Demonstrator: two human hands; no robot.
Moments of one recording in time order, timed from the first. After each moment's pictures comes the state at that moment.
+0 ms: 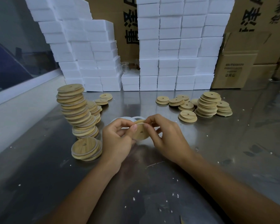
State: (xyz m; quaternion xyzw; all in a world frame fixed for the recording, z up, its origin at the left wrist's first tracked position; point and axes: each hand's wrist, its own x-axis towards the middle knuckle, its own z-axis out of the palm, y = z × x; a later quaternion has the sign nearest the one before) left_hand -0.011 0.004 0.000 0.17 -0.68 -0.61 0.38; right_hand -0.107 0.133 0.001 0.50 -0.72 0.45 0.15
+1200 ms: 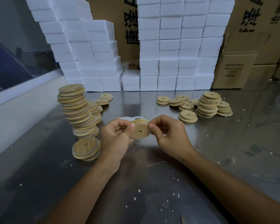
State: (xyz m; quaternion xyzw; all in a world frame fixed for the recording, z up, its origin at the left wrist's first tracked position) left_hand -0.011 0.004 0.006 0.21 -0.64 -0.64 0.38; right_hand -0.115 0.132 -0.005 0.42 -0.71 0.56 0.07
